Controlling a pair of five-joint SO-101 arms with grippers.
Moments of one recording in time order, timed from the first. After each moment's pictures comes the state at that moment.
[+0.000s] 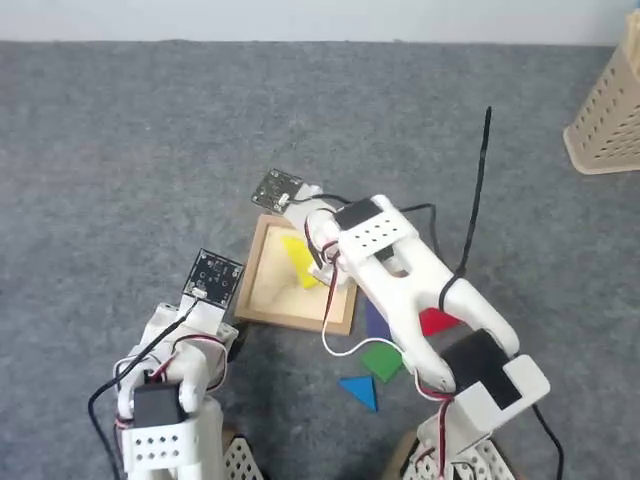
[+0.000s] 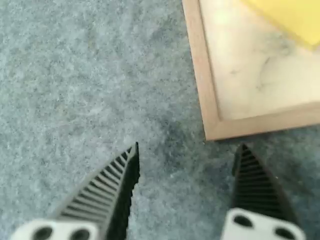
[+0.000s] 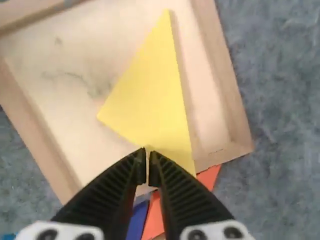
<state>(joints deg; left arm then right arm) -12.4 -103.5 97.1 73.3 -22.2 -35.2 6.0 22.8 55.7 28.3</state>
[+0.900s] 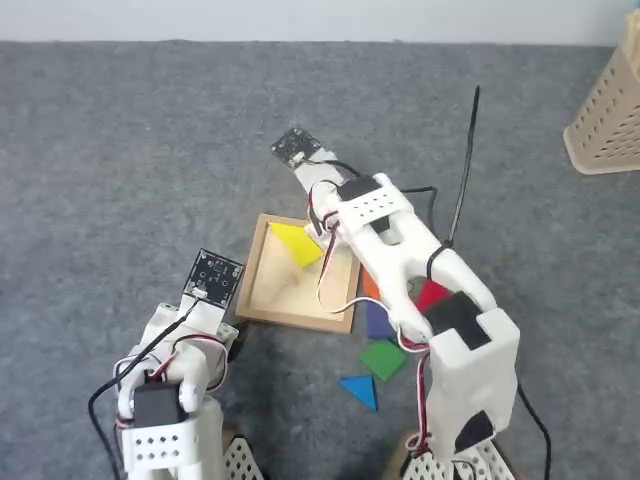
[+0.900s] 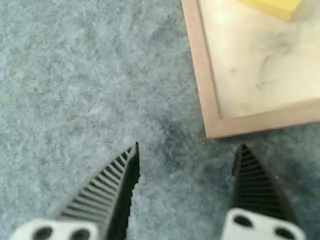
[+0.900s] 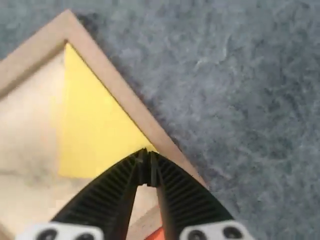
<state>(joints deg) -12.4 -103.5 97.1 73.3 -22.2 -29.7 22.3 6.2 51.5 16.2</state>
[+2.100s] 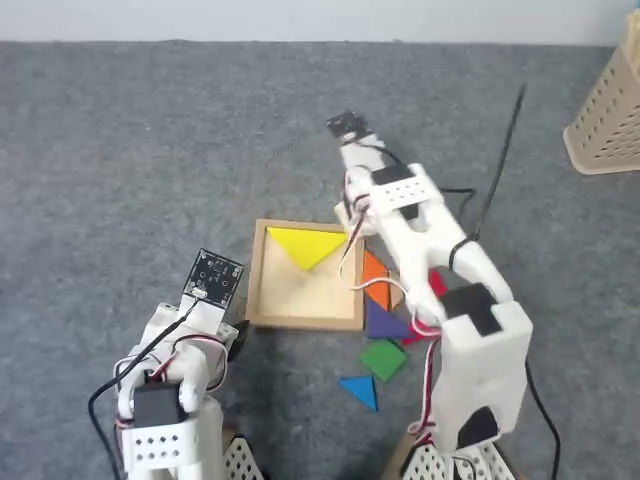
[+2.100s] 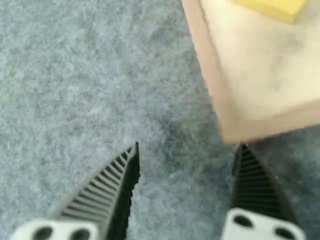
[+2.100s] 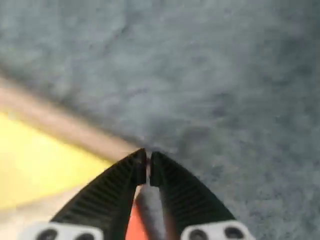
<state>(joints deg) -12.4 -103.5 97.1 73.3 -22.2 -21.3 25.2 3.4 53.2 6.4</state>
